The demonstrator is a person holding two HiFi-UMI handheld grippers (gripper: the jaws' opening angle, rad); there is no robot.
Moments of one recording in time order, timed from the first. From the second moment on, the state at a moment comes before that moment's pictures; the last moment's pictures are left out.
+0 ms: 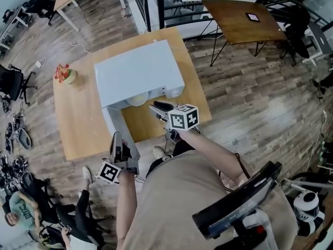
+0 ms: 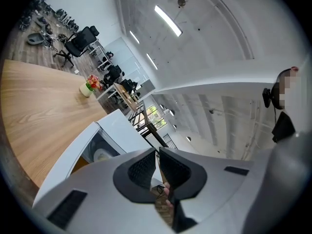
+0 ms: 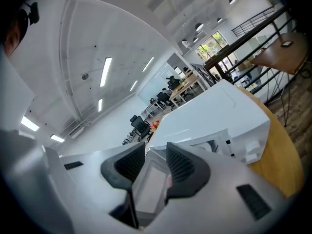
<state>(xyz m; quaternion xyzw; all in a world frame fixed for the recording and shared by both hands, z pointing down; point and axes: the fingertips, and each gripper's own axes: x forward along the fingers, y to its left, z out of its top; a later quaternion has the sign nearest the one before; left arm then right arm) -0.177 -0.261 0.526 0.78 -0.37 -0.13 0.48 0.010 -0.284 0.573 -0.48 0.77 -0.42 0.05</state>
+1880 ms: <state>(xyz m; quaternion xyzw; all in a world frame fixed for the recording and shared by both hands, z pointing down) -0.177 -0.314 0.576 0.77 -0.48 -0.04 0.42 -0.006 -0.395 0.883 -0.53 0.63 -0.56 0.00</state>
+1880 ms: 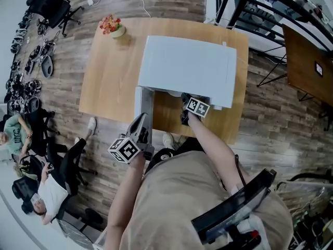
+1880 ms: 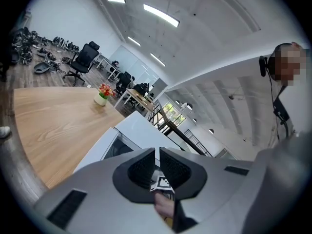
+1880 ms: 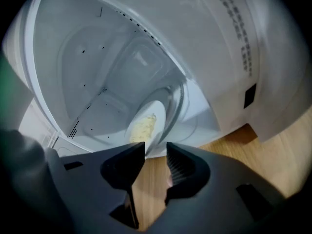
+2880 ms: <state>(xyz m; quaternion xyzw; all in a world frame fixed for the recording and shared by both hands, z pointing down) -0.200 -0.289 0.580 0.74 -0.52 -0.05 0.43 -0.009 -0.393 0.887 -0.50 0.54 -0.66 0.16</state>
